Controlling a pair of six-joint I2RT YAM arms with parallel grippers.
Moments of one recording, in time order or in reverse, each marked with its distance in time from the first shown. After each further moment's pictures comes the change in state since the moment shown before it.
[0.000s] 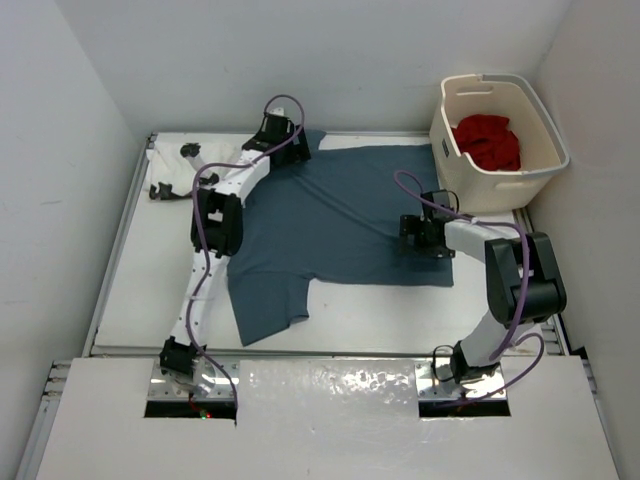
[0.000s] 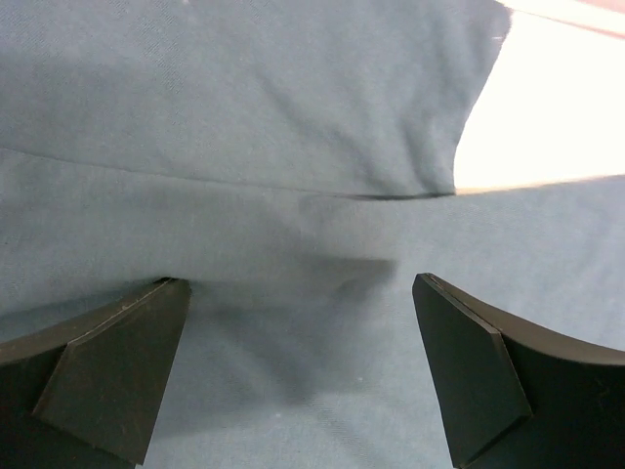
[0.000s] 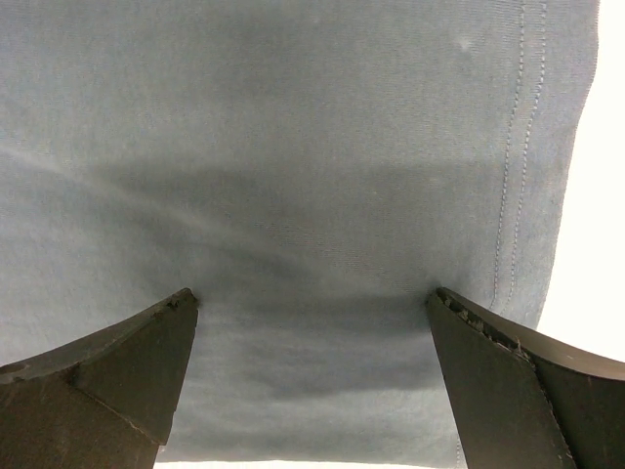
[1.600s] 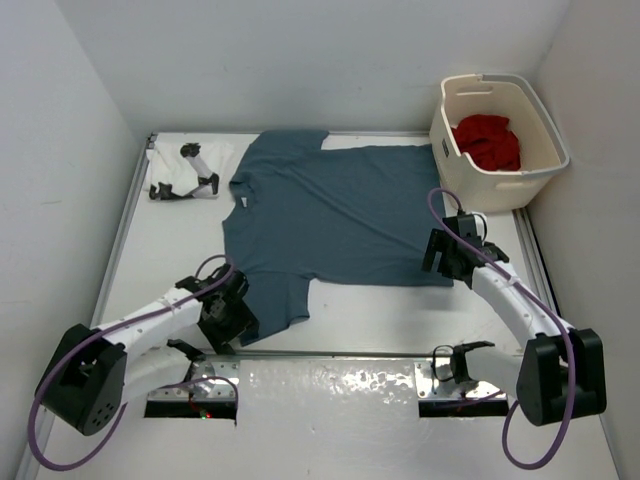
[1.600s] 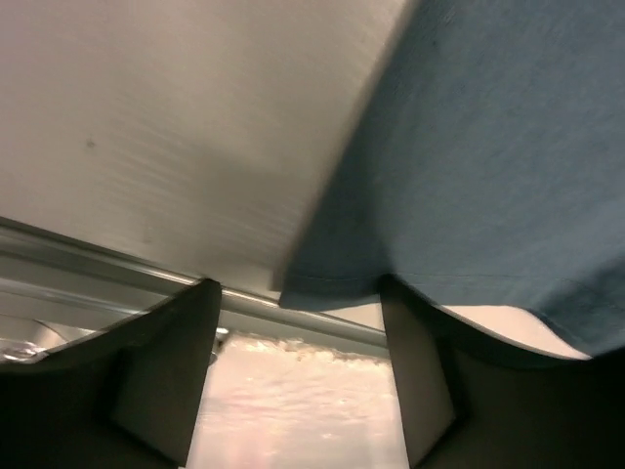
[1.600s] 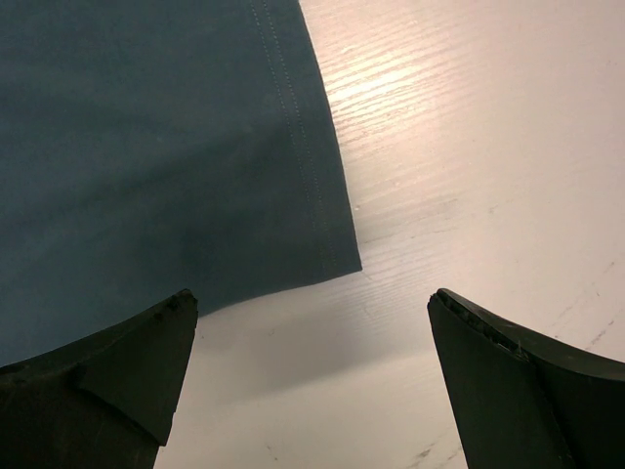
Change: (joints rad) left arm -0.206 -1.614 -2.023 -0.354 0.101 -0.706; right arm -0.001 -0.542 -0.222 -0.236 0.248 0.155
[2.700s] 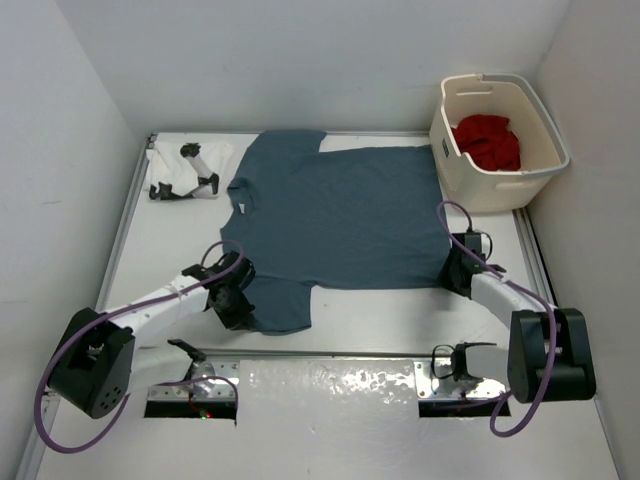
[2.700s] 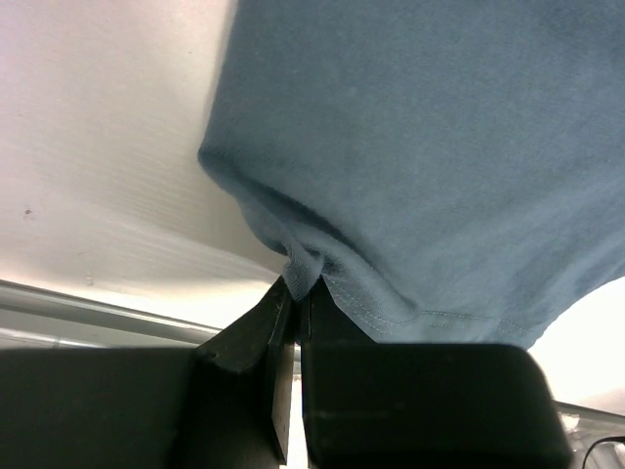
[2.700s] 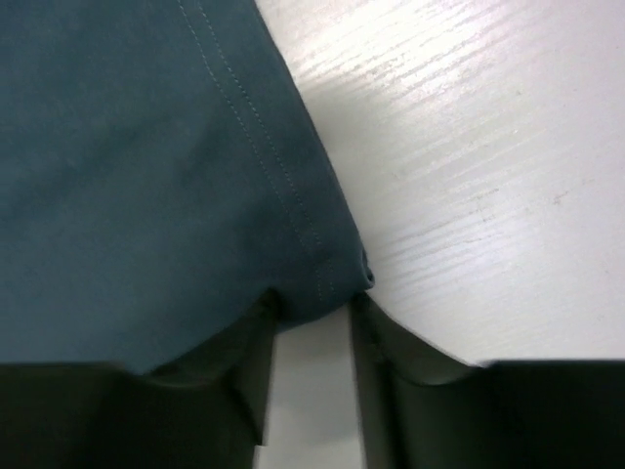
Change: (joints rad) left arm -0.004 0.092 0.097 0.069 -0.048 0.044; right arm -0.126 0.104 -0.198 0.285 -0.122 0.073
